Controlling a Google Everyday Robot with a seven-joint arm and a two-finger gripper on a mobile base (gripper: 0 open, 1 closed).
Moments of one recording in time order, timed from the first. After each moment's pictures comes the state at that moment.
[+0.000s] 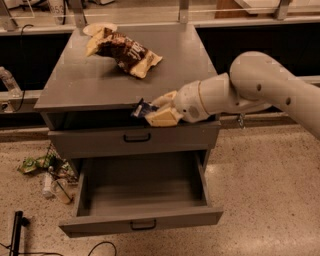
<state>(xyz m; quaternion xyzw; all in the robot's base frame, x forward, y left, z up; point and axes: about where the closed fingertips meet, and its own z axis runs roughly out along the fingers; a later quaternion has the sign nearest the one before) 0.570 0.008 0.845 -0.52 0.69 0.31 0.39</state>
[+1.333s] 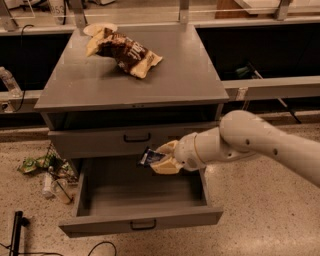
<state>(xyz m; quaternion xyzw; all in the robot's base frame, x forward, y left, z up) 0.511 0.000 0.705 -0.53 0.73 0.29 0.33</state>
